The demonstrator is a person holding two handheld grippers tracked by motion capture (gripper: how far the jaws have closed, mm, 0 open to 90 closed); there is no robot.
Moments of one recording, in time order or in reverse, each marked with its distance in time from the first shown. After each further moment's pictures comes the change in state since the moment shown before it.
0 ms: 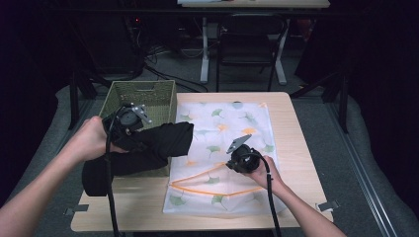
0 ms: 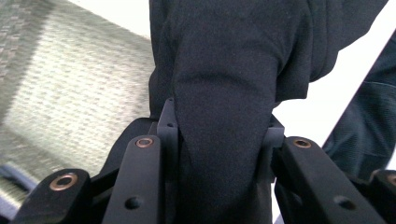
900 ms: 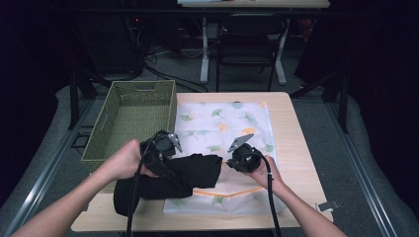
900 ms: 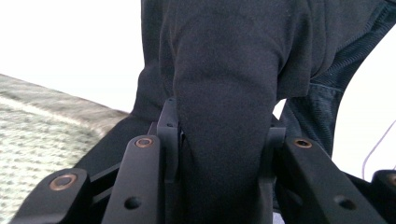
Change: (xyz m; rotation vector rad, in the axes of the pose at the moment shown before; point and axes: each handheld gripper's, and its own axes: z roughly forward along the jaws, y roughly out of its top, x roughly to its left) left arm -0.046 0.030 0.066 0.046 -0.219 0.108; right arm -0.001 0.000 -0.004 -0.027 -0.011 0.027
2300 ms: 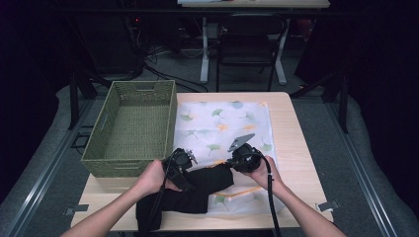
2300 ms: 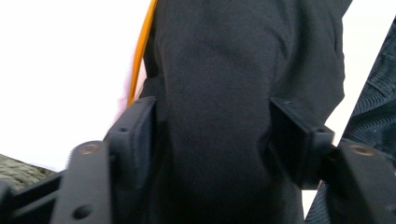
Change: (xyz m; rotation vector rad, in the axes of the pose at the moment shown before) left arm 0.016 0.004 0.112 -0.071 -0.055 -0.141; right arm 0.003 0.002 -0.005 -0.028 0.006 0.002
